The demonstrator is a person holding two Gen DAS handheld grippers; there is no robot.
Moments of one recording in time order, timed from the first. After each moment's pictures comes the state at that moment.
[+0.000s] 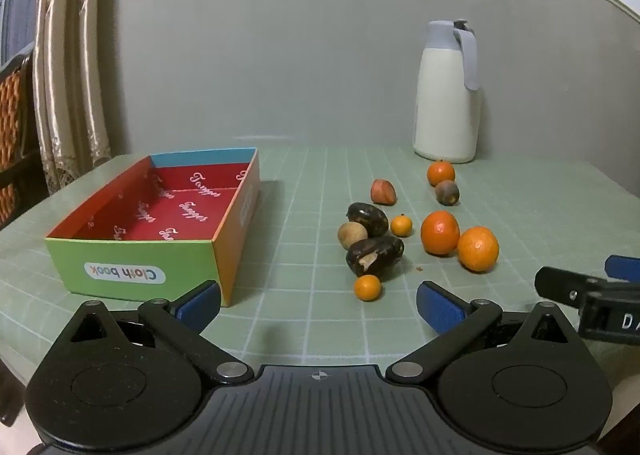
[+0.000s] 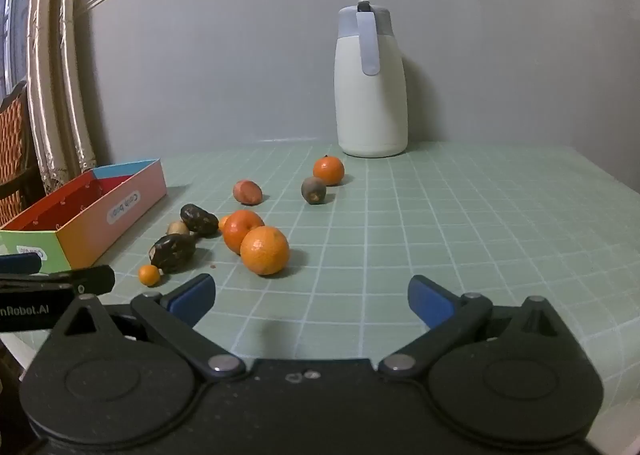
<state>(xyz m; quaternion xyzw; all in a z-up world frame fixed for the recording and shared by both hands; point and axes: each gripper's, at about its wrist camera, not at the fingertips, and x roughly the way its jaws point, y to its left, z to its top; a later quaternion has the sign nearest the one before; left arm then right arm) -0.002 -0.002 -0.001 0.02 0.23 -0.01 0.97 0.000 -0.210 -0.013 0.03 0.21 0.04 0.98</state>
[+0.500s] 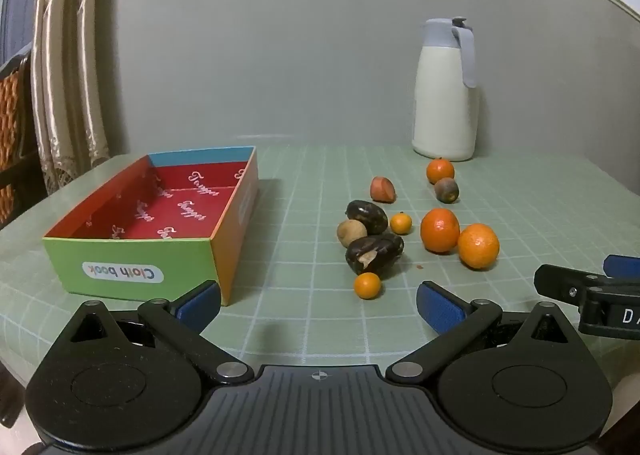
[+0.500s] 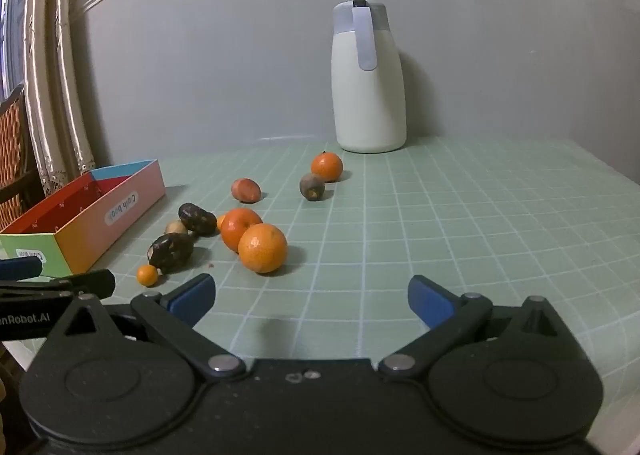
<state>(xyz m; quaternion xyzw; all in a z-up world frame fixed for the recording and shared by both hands) 0.002 0.002 -0.001 0.02 0.24 0.00 0.97 0.000 -0.212 -0.013 0.04 0.22 0.04 0.97</state>
